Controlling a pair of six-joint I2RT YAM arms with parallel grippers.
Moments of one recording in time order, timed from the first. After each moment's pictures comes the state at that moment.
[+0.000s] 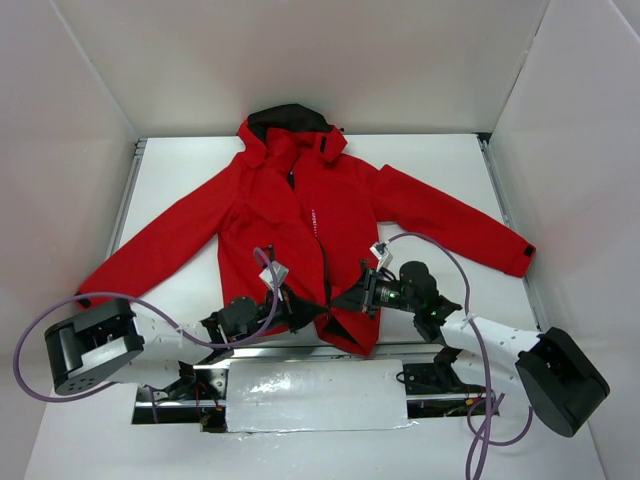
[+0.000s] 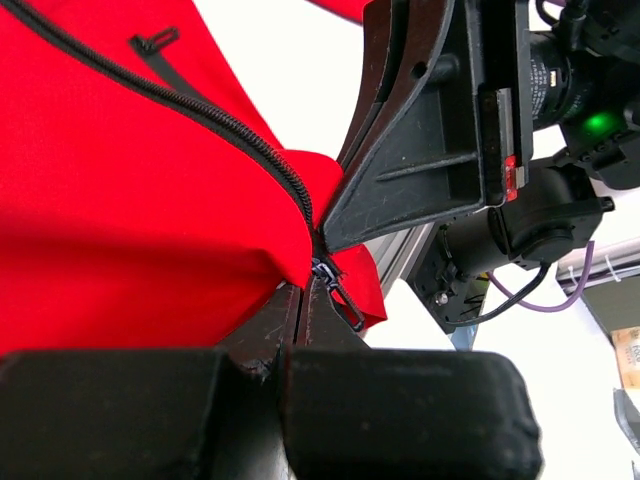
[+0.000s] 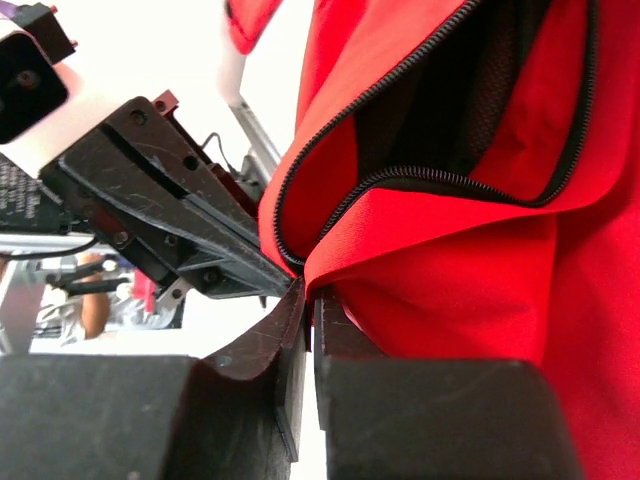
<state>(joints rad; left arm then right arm) -1.05 1.26 0.17 0.99 -0.03 -0.72 0.62 1.01 0.19 0.55 -0.55 0.97</state>
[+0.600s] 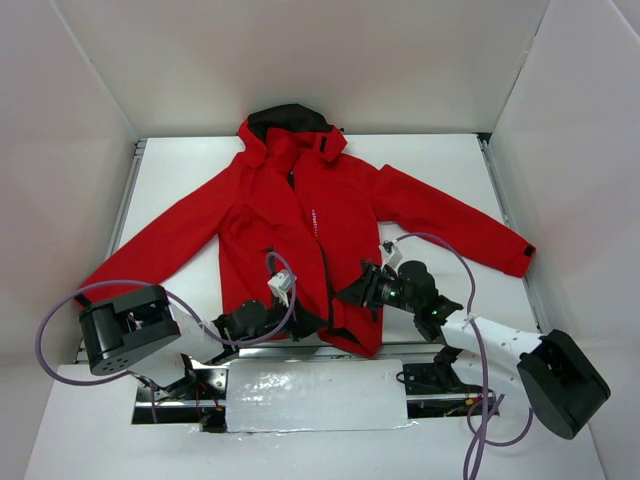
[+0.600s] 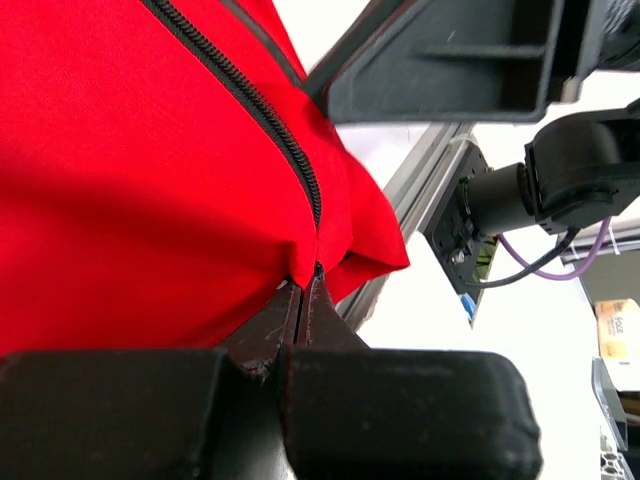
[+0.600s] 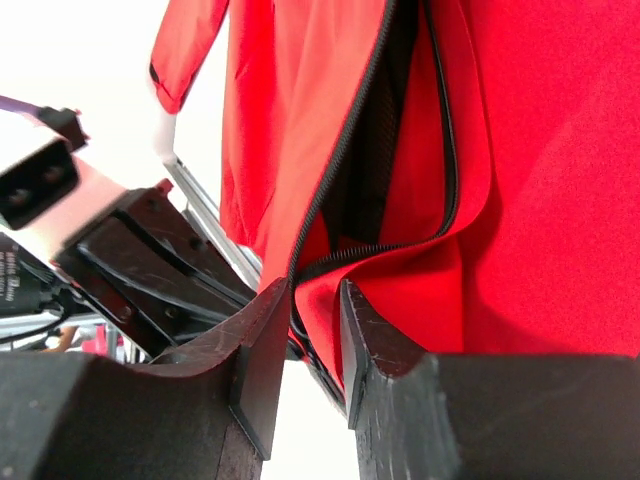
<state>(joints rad) -1.06 1.46 0.16 1.09 0.02 -0.82 0.61 1.01 0.19 0.44 -0.38 0.93</state>
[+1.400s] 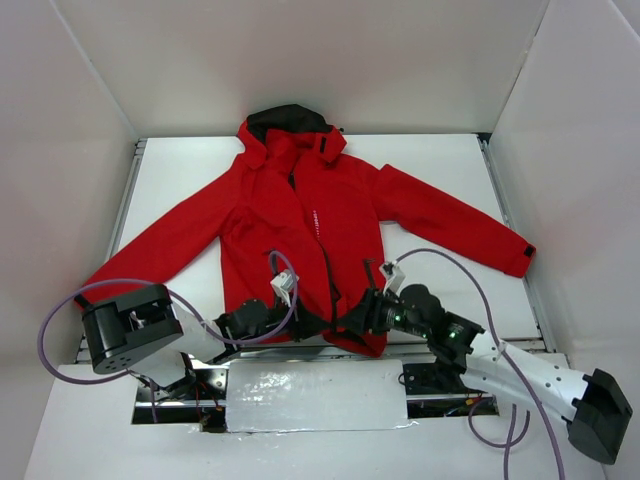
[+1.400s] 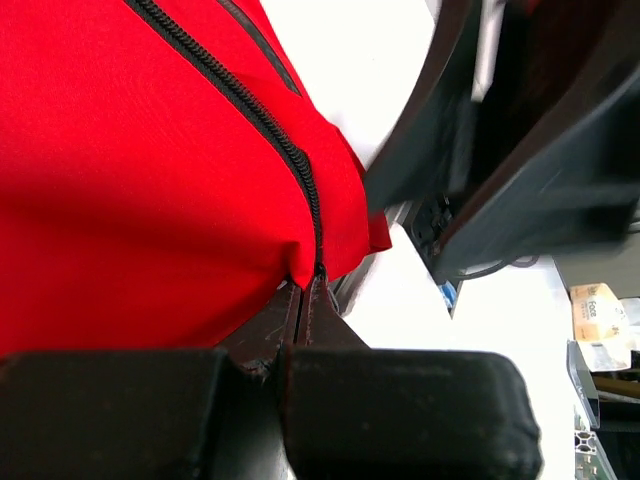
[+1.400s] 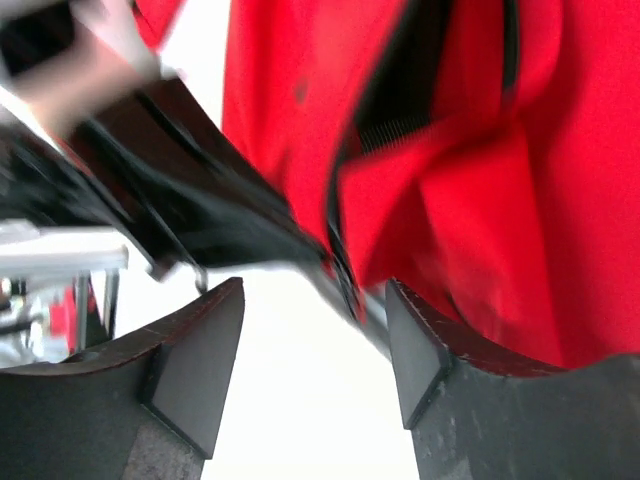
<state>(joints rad) -1.06 1.49 0.17 1.12 0.07 -0.84 0.83 0.60 0.21 0.00 -0.20 0.93</state>
